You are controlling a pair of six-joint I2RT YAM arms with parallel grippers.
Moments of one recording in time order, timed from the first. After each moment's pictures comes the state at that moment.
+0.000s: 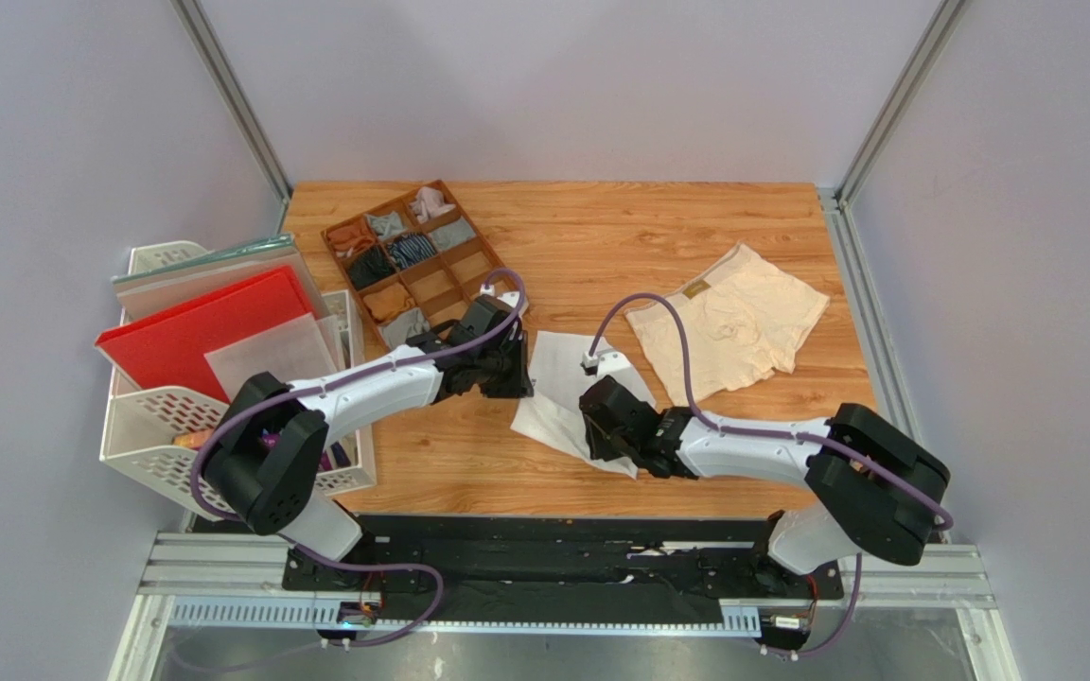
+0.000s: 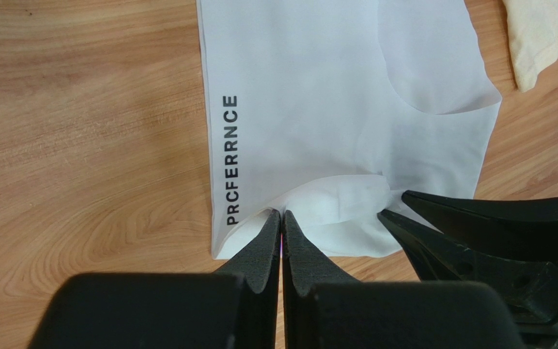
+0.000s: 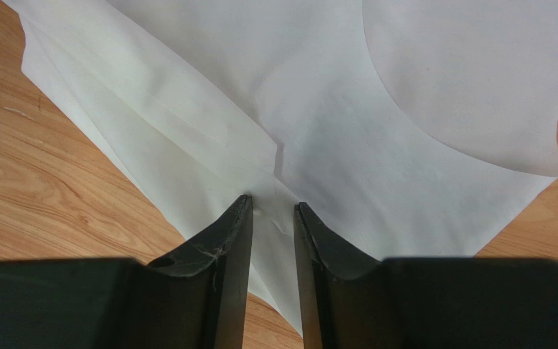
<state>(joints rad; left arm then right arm) -0.68 1.53 0.91 -0.27 0.08 -0.59 0.98 1.45 0.63 -0.09 0.30 0.58</state>
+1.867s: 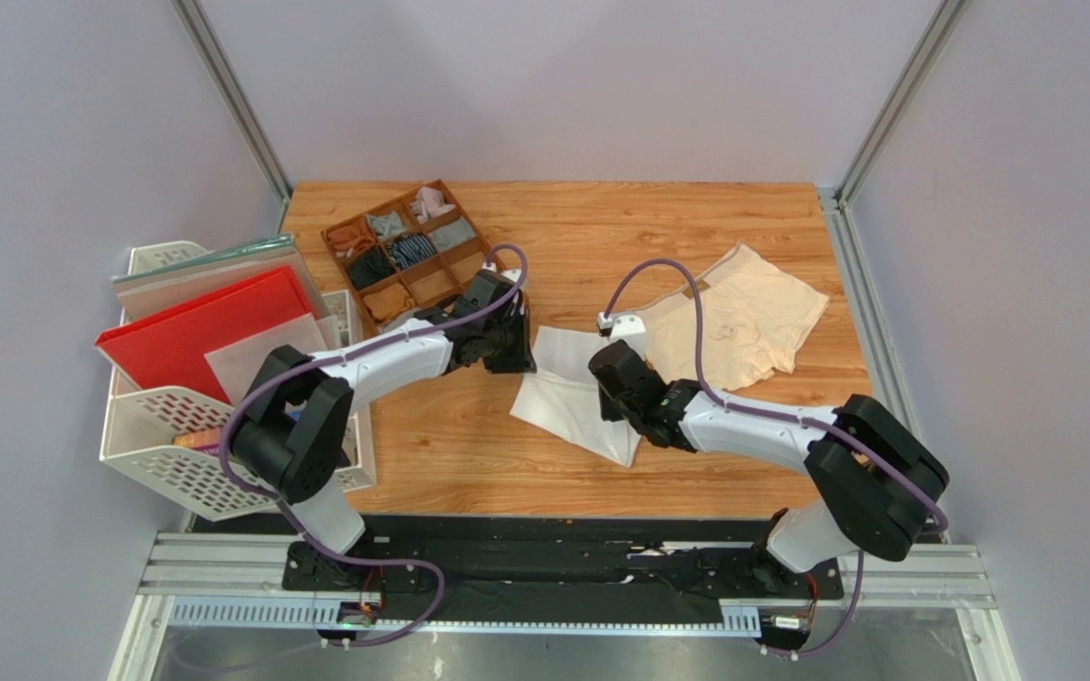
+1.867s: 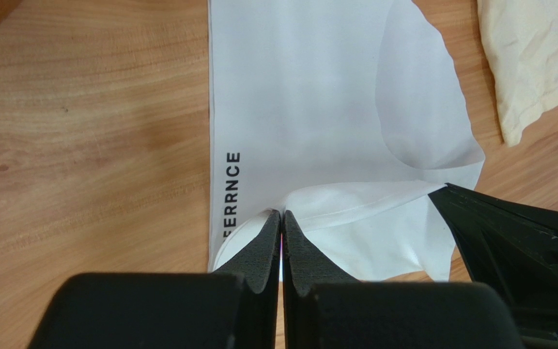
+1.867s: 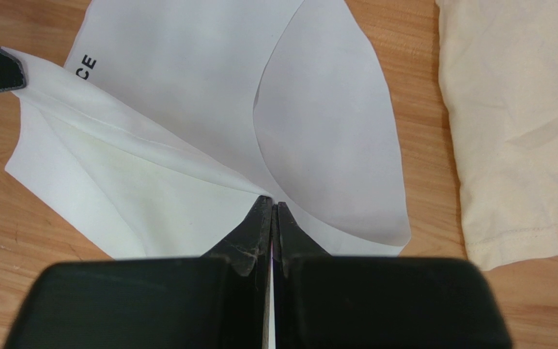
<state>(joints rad) -0.60 1.66 1.04 -0.27 0.12 -0.56 0.85 1.47 0.72 -0.08 0.40 0.50</state>
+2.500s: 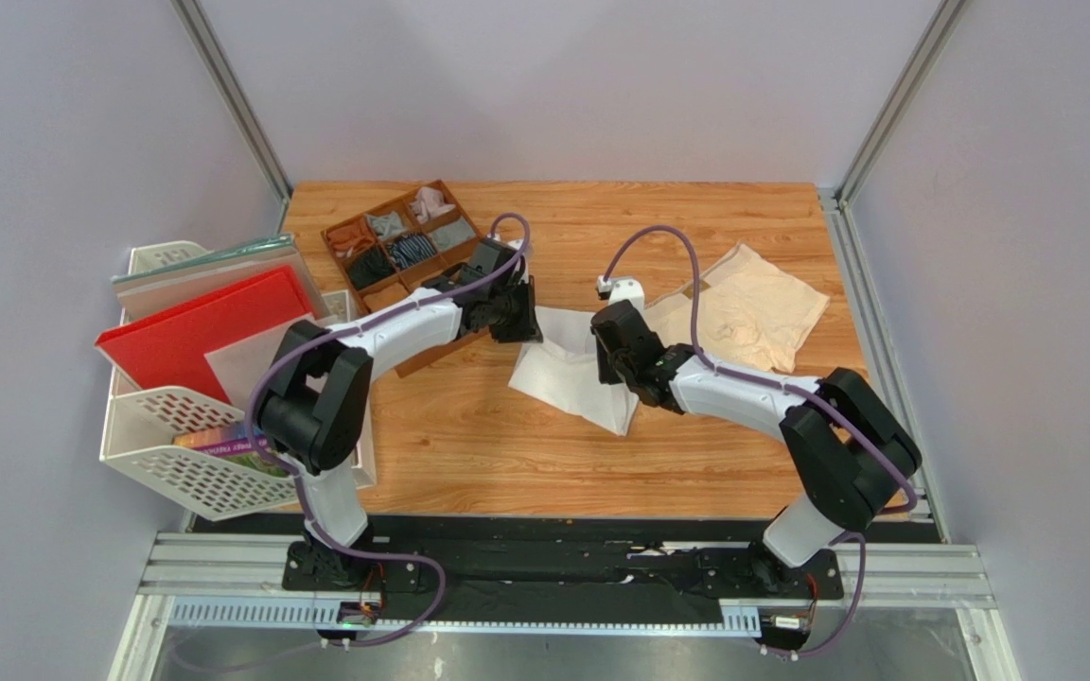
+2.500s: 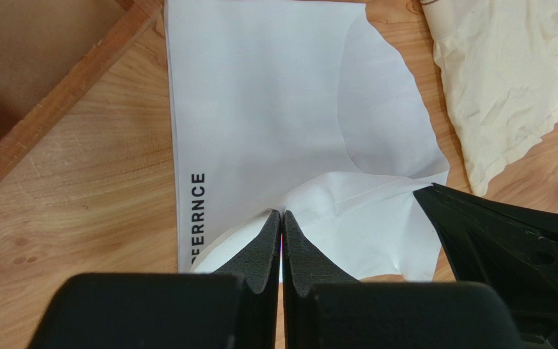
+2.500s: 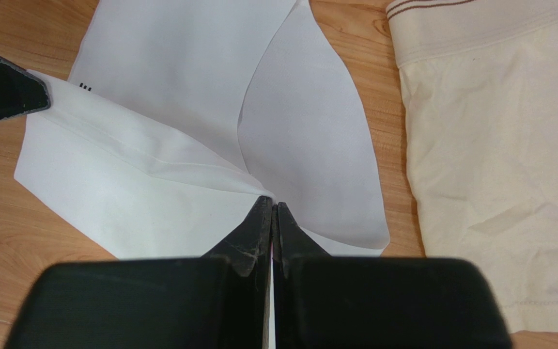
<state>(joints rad) -0.54 1.80 1.24 -0.31 0.17 -0.53 0.72 1.59 0.88 -0.07 0.34 0.41</state>
